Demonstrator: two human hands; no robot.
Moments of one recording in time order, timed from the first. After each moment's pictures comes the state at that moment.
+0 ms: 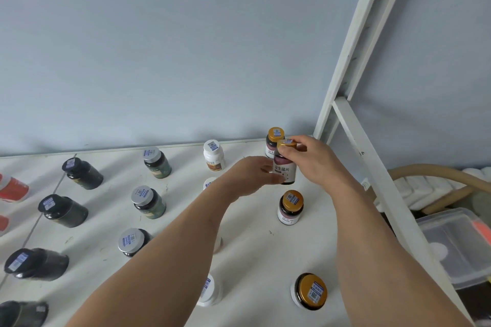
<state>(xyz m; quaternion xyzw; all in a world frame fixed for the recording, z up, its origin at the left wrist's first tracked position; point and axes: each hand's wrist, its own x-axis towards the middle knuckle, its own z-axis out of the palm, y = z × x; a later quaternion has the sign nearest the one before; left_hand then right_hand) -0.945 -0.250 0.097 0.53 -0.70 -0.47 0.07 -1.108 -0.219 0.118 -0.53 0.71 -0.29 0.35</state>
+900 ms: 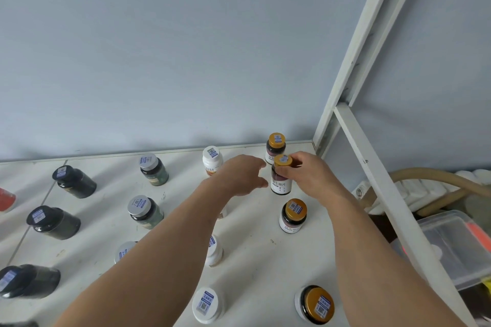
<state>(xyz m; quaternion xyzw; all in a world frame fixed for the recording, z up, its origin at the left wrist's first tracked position) -0.932 -0.281 0.094 0.51 -0.82 -0.25 -0.06 -1.102 -0.229 0.091 -0.51 0.72 -0.26 0.38</state>
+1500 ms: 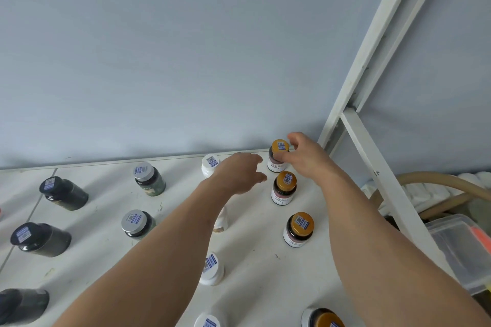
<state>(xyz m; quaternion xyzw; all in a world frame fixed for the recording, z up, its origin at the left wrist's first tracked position) -0.932 -0.319 0.080 0.53 -0.82 -0.23 -0.04 -1.105 -0.293 0.093 -0.51 0.74 -0.24 0.36</state>
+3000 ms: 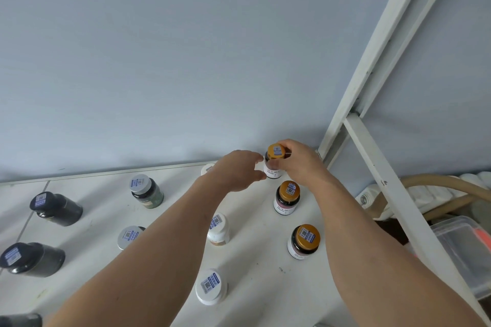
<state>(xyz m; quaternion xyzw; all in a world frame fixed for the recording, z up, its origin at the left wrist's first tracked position) -0.930 -0.343 0.091 0.50 -0.83 -0.23 -0.04 -1.096 -0.309 0.077 -0.54 0.71 -0.27 0.36</state>
